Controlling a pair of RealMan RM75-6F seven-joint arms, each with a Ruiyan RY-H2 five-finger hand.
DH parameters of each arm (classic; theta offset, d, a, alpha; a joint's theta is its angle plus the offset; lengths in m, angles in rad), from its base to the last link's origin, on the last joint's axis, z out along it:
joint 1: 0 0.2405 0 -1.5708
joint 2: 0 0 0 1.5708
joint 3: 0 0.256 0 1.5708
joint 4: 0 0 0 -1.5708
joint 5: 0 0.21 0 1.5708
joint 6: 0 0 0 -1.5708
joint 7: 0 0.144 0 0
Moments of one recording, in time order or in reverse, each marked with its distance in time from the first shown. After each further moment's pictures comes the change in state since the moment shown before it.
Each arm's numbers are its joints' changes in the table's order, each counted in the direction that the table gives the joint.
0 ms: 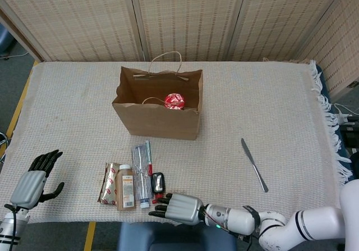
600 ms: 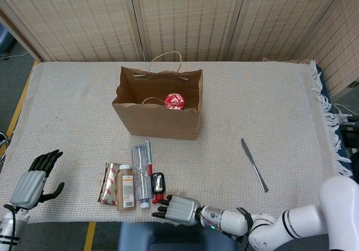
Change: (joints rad) left arm -0.001 0.007 0.003 0.004 0.007 0.000 -0.016; right arm 0.058 -0.099 -0.060 -0.063 0.203 -0.011 -0.193
